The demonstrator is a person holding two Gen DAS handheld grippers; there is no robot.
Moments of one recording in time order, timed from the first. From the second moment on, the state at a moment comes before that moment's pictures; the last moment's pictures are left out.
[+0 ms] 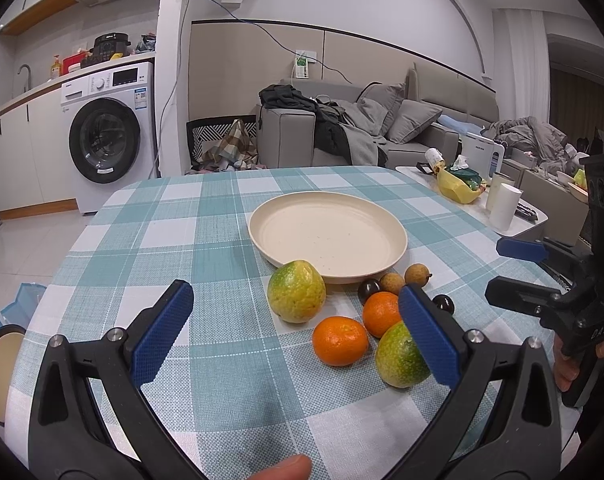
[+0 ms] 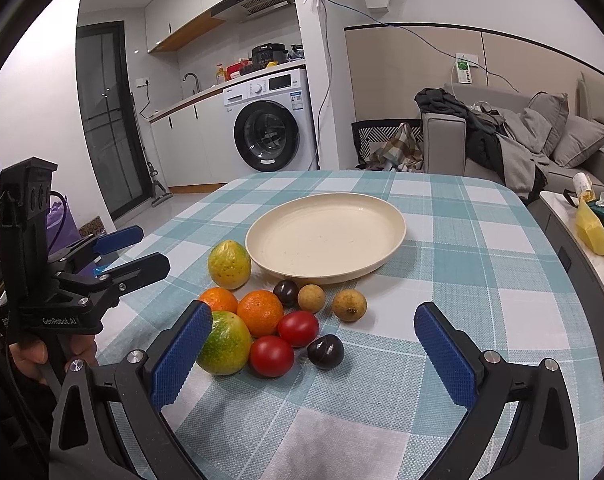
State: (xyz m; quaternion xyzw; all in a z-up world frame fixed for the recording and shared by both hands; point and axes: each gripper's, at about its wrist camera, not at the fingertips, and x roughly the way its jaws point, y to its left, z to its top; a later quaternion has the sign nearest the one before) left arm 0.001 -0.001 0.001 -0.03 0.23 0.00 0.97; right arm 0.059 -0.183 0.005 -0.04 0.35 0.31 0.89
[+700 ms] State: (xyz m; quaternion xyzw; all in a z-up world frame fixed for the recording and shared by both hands) left arm 0.001 -0.001 0.001 -0.03 0.23 0.00 0.97; right arm 0.060 -0.186 0.006 -0.04 0.35 0.31 0.89
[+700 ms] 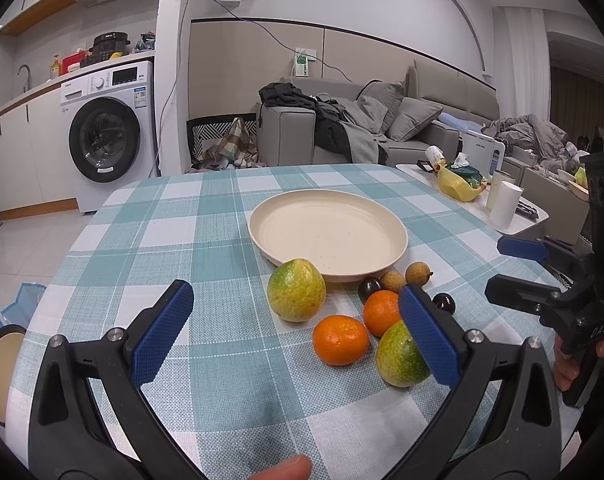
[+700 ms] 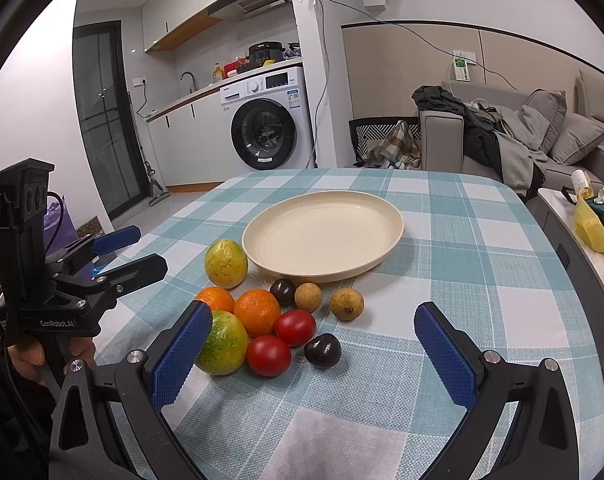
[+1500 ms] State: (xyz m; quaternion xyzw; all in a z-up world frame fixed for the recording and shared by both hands) left arm 0.005 -0.006 -0.009 -0.02 0.24 0.00 0.97; right arm 0.059 -0.187 0.005 -0.04 0.35 0.31 0.88
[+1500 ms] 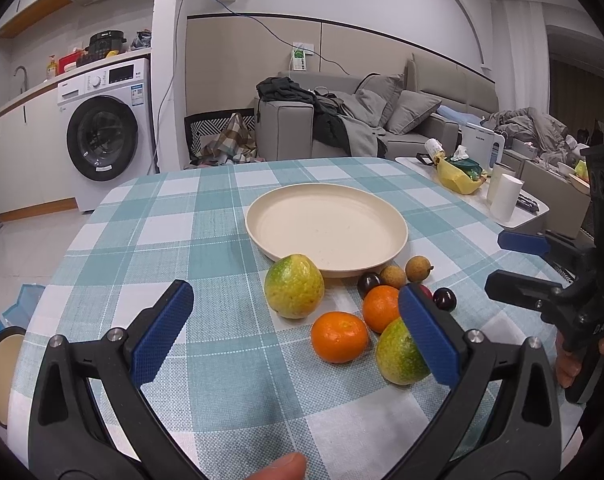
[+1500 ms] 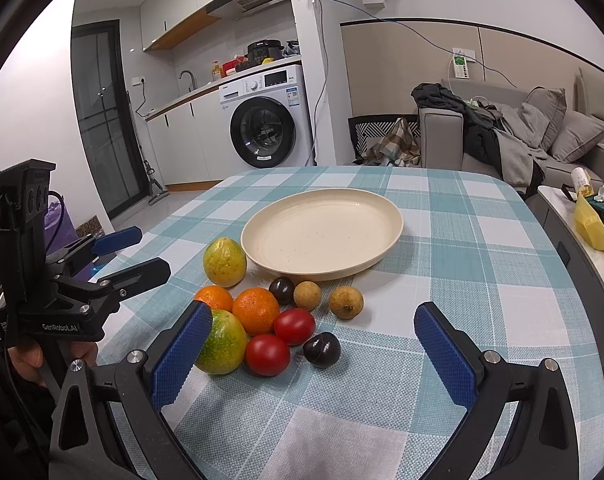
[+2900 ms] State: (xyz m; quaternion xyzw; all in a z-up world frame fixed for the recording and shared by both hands) left arm 0.011 -0.026 -0.010 0.01 0.28 -0.07 0.96; right arm 0.078 -0.185 -0.011 -0.05 0.42 0.28 0.87
